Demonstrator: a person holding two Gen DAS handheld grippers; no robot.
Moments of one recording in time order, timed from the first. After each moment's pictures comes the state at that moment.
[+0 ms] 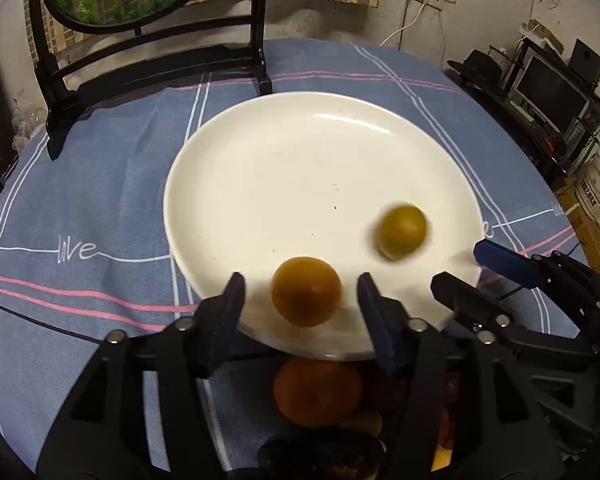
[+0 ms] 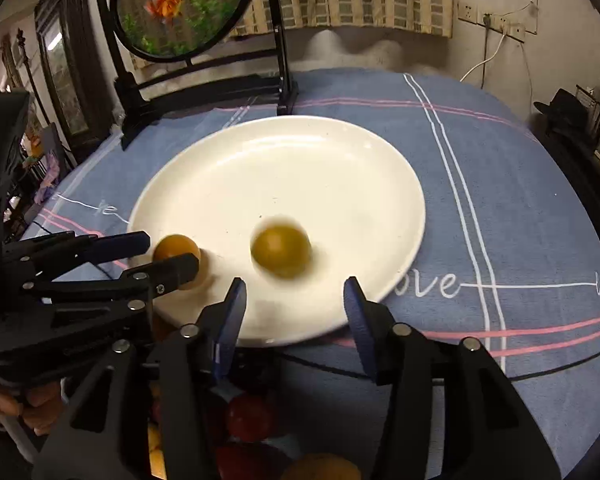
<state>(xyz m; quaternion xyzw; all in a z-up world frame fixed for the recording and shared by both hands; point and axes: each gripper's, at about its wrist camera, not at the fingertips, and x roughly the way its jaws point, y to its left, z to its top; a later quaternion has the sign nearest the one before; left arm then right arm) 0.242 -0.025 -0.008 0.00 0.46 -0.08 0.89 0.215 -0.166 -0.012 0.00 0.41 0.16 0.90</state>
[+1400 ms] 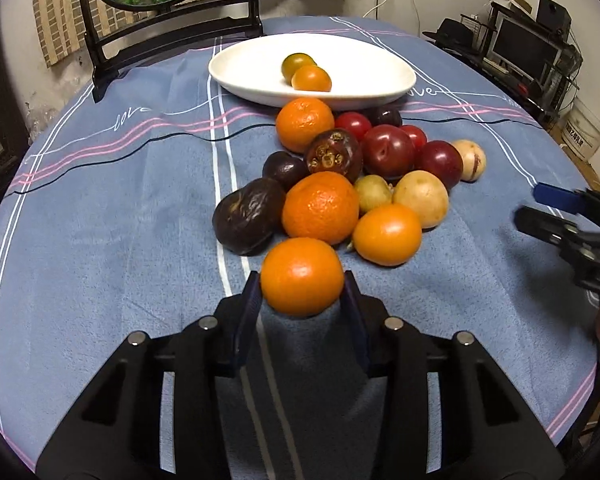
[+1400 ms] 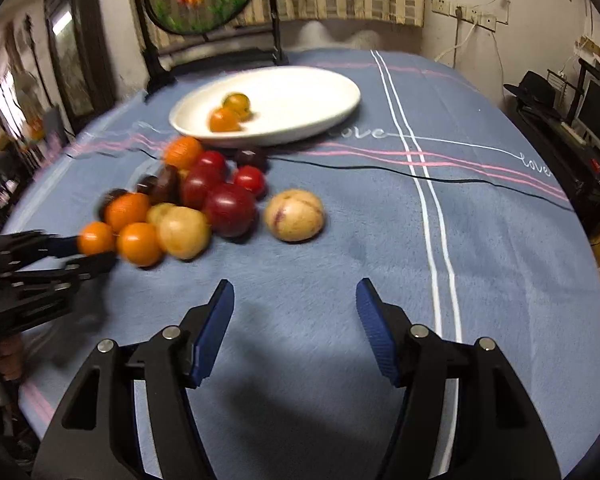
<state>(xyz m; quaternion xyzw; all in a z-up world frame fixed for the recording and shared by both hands) 0.055 -0.005 -0.039 0.04 0.46 -0.09 0.88 0.059 -0.208 -0.031 -0.03 0.43 0.13 0.89</state>
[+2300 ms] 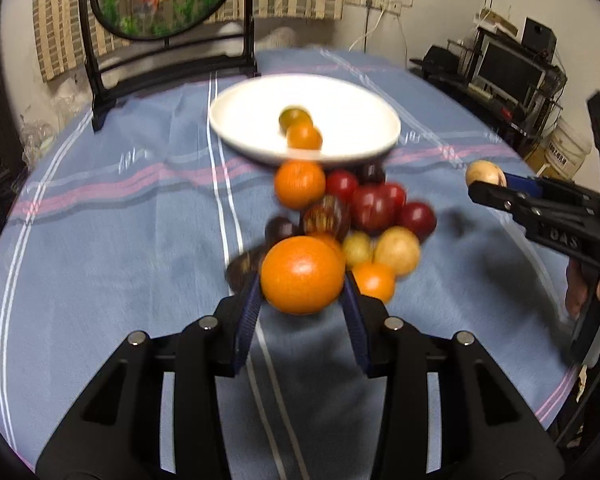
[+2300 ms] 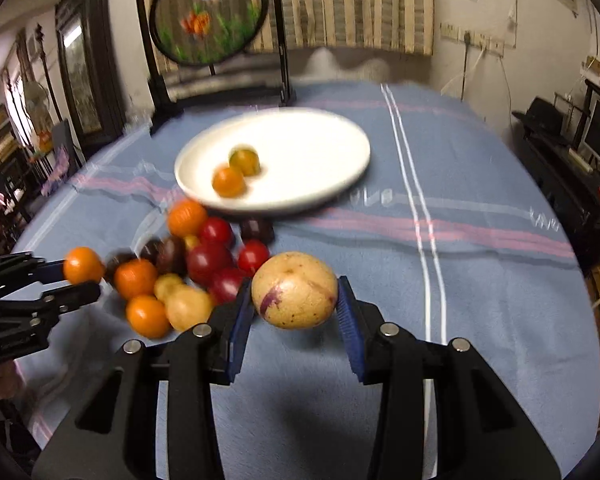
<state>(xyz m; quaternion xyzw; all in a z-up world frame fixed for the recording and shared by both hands) 0.067 0.000 0.011 0.03 0.41 -0.12 0.90 0.085 -0.207 0.011 -0.01 0.37 0.16 0.92</state>
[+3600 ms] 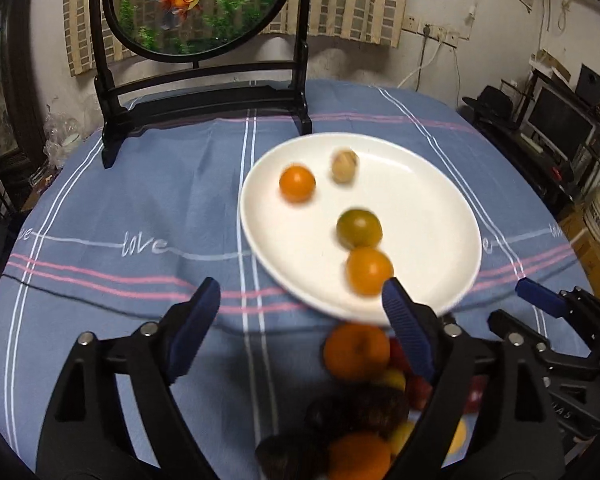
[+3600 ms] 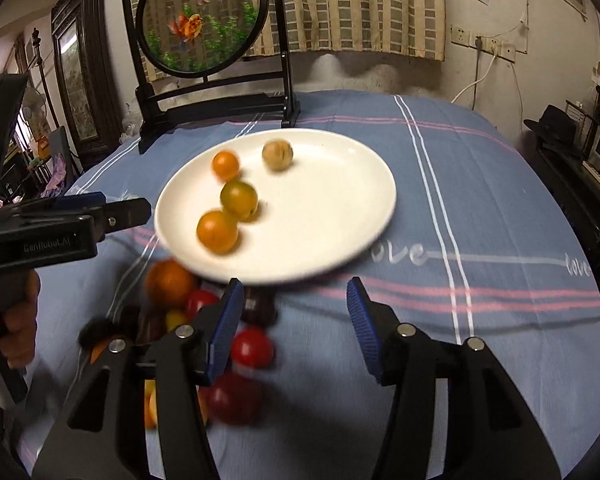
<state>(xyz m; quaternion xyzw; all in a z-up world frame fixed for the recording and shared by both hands) 0.187 0.007 0.022 -0.01 0.40 -0.04 0.91 0.145 -0.187 -0.002 -0.01 0.38 0.16 0.91</state>
